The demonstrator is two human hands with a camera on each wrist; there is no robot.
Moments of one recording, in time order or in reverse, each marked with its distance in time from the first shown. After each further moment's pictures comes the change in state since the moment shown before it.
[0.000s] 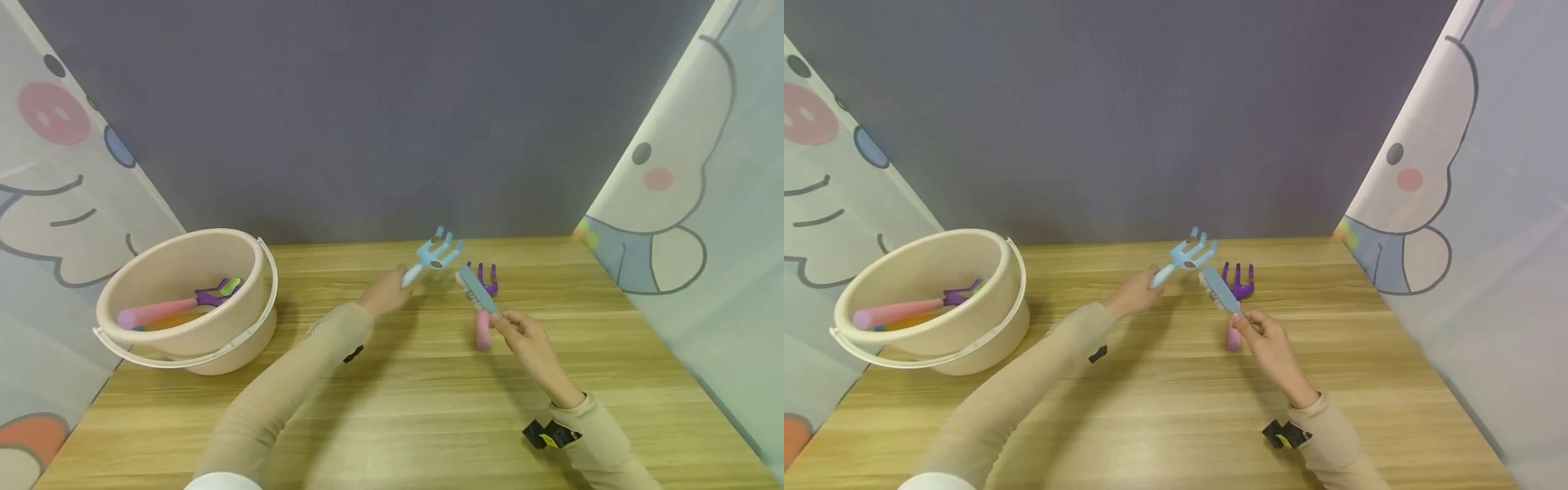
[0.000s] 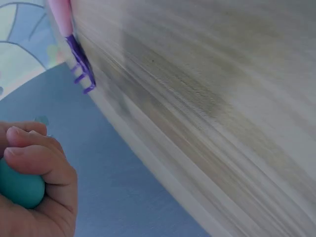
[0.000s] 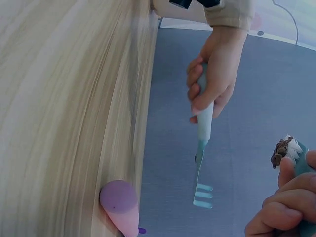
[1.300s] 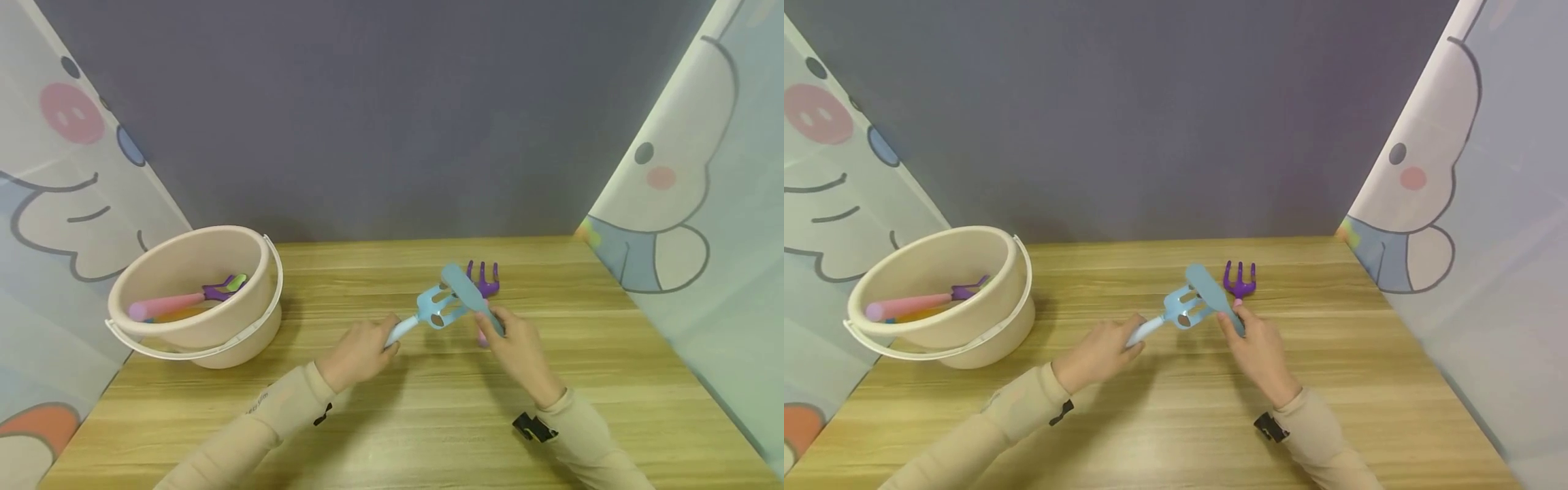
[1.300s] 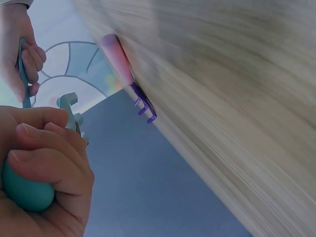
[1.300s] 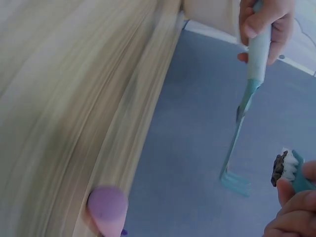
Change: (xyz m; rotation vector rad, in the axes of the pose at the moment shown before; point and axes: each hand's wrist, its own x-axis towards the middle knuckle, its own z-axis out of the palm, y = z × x) left_hand -0.120 0.003 0.002 0.220 0.041 0.274; right_hand -0.002 -0.006 0.026 -0.359 0.236 -0.341
